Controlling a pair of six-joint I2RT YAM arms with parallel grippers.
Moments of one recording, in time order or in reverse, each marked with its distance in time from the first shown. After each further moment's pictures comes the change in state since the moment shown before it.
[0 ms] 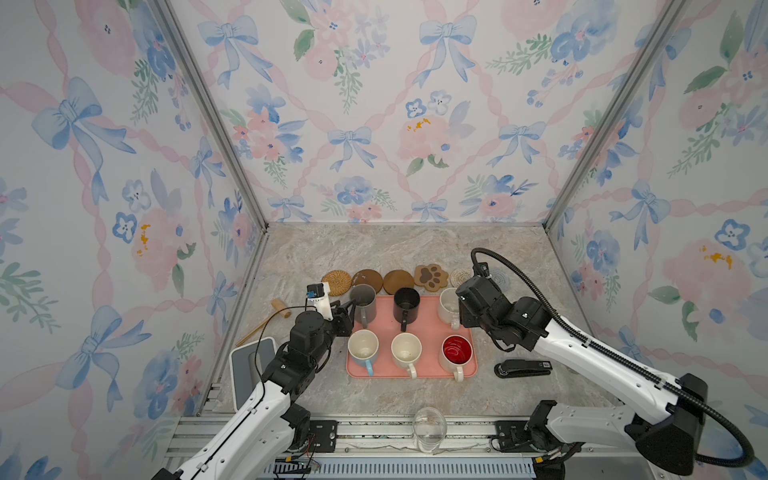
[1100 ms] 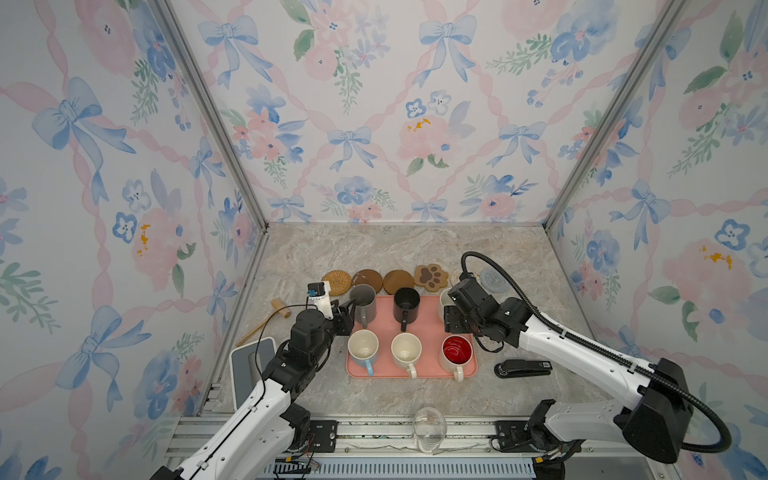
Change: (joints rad) left arm 0.000 0.010 0.017 -0.013 -0.023 0.025; right arm -0.050 0.067 -0.085 0.138 -0.299 0.058
